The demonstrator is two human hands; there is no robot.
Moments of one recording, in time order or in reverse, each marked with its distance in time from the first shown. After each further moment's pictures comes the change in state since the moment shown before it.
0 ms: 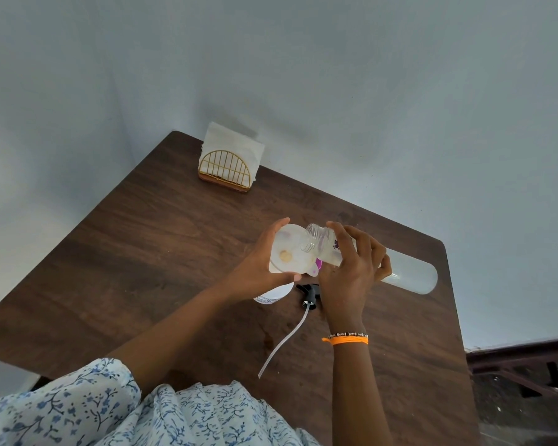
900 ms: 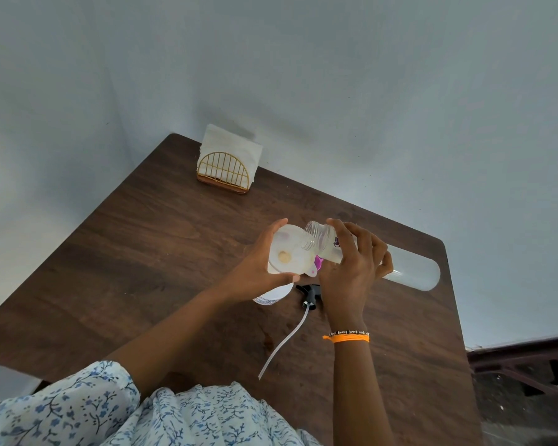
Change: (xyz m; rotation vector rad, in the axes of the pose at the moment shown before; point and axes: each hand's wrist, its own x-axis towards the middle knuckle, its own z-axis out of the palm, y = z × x) left_hand 0.000 0.001 0.000 0.018 -0.003 -0.012; right_hand 0.005 -0.002 -0.002 -0.023 0.033 0.009
